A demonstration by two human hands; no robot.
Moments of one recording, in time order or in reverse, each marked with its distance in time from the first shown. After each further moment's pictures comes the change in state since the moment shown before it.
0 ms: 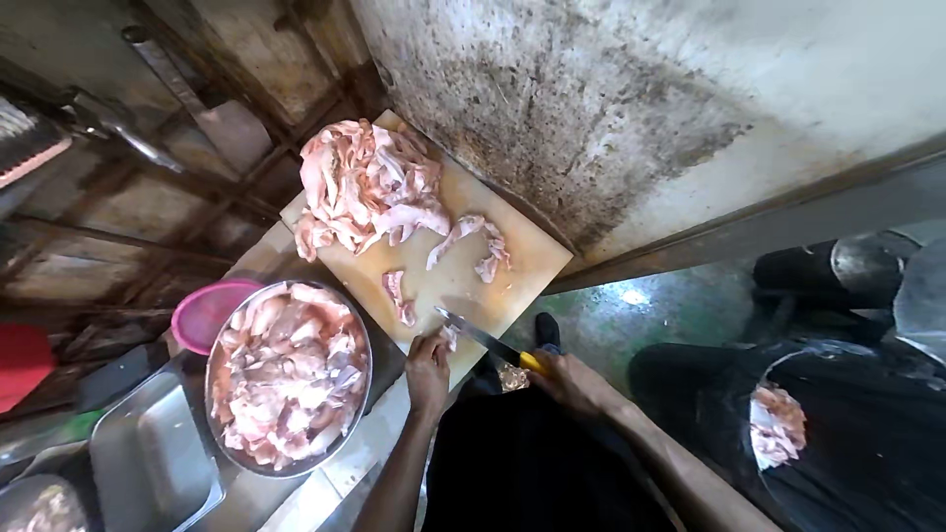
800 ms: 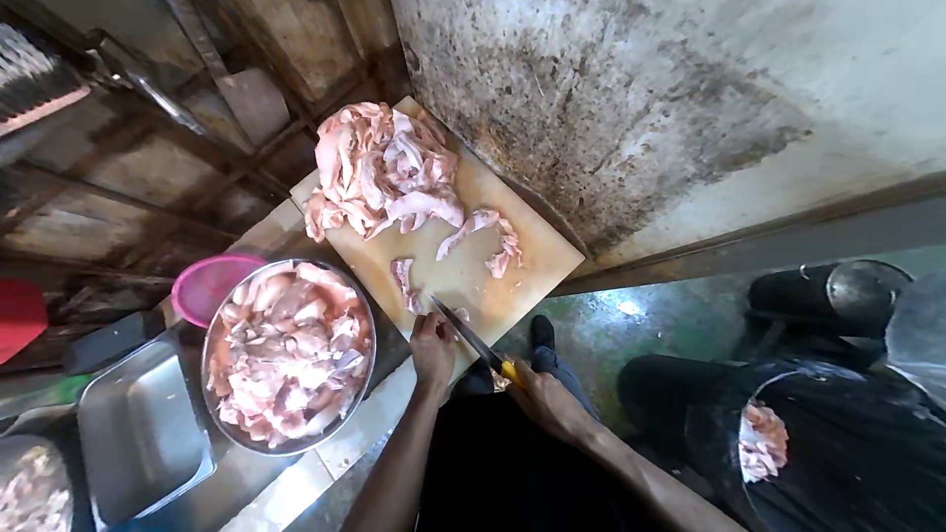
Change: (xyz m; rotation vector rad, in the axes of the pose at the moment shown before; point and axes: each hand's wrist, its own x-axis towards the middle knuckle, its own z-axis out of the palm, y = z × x) left_hand 0.021 0.012 0.007 0.005 -0.017 -0.183; right_hand -0.008 -0.058 0.036 -0.033 -0.019 0.125
